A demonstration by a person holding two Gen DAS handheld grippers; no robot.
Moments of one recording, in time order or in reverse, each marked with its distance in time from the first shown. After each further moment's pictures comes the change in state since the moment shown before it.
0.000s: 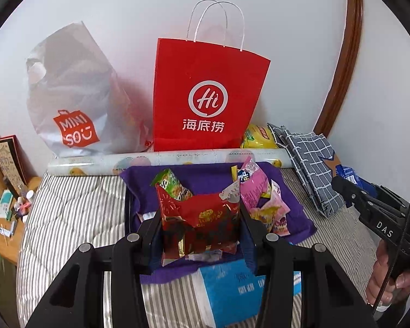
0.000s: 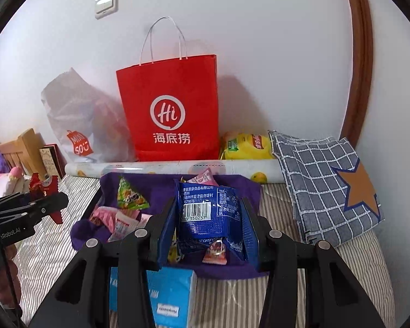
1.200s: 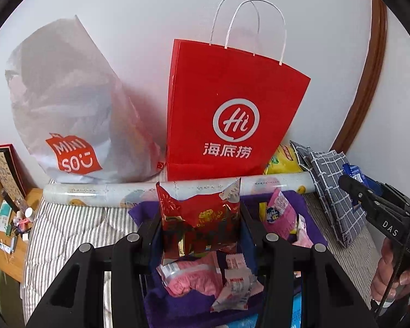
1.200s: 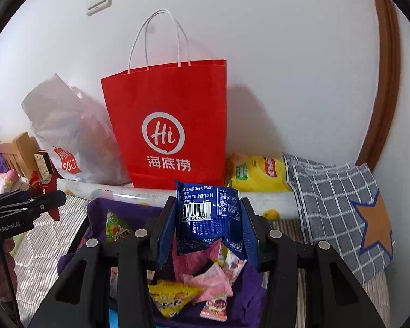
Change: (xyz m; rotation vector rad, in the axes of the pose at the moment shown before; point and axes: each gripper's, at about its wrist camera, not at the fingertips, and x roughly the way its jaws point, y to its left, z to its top) left arm 0.055 0.034 0.058 -0.029 0.002 0.021; right arm 0.069 0.004 0.057 -0.057 -0.008 0.029
